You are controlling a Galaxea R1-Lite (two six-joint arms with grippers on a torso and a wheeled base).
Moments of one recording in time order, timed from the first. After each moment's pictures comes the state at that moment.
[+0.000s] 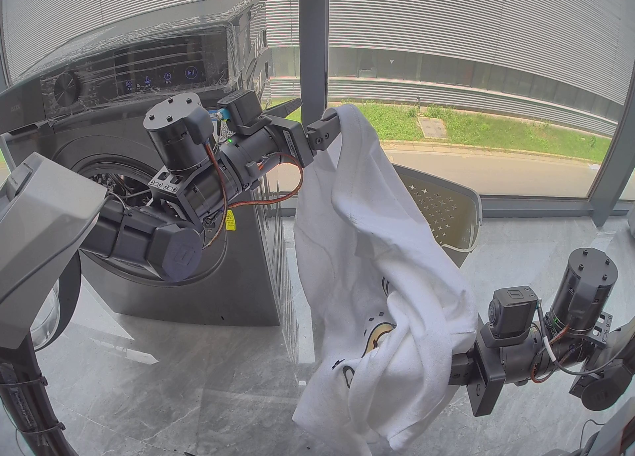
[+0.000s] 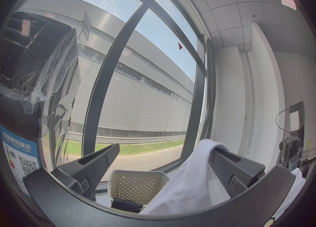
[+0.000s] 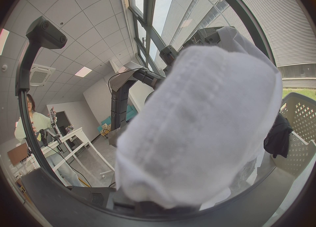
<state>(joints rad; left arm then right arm) -0.48 2.08 -1.30 -1.12 -0.35 -0.18 0.66 1.67 -0.29 -1.26 0.77 0.22</state>
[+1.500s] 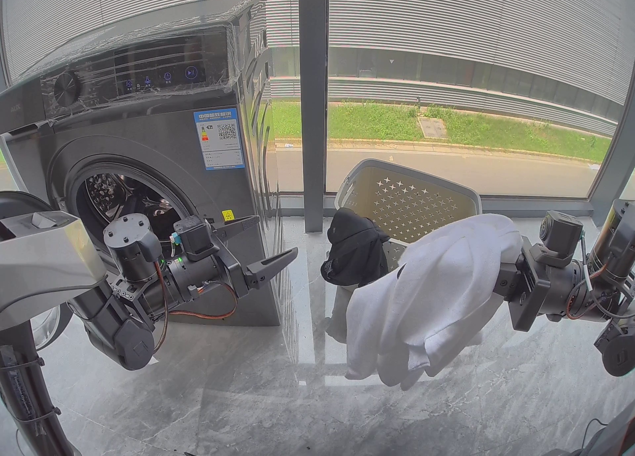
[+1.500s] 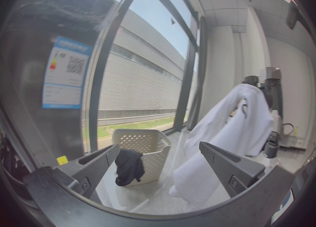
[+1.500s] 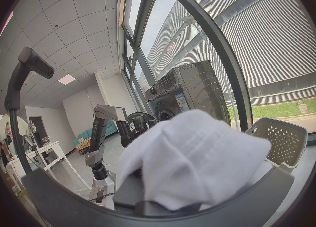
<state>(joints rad) -0.32 2.11 -0.65 -1.55 -0.61 -0.07 0.43 1.57 -0.37 -1.26 0.74 0.28</state>
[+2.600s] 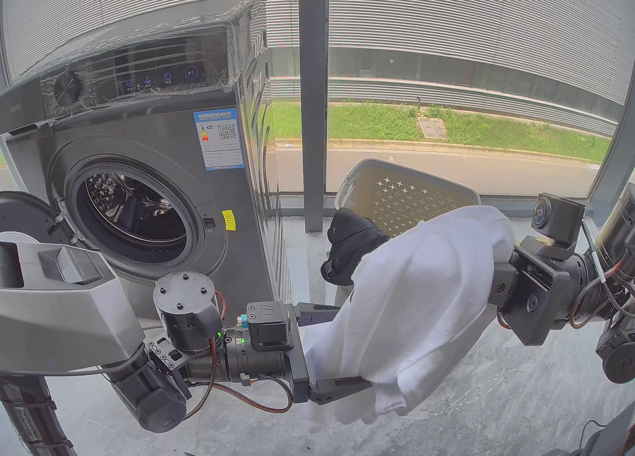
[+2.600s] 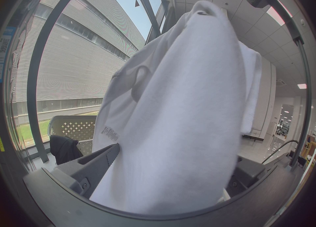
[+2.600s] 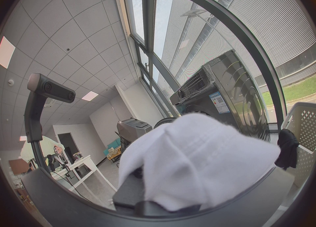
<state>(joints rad) -0.65 2.08 -0.48 -1.54 -0.75 0.01 0.64 1.53 -0.48 -1.26 0.76 0.52</state>
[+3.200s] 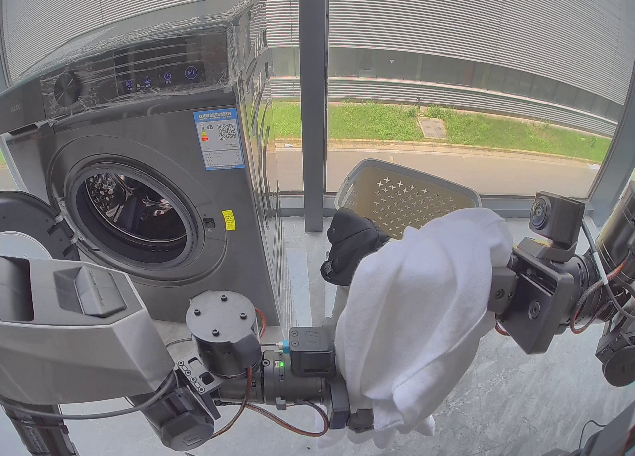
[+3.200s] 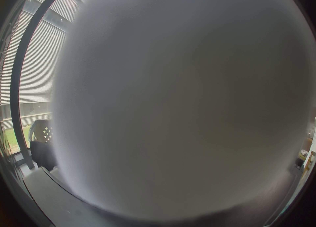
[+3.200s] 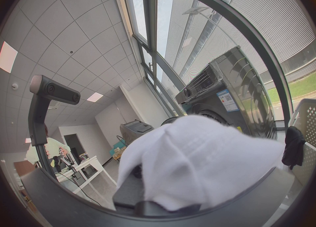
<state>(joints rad) -0.79 2.11 -0.52 -1.54 -0.74 0.00 0.69 1.53 -0.50 -1.26 0.76 0.55</state>
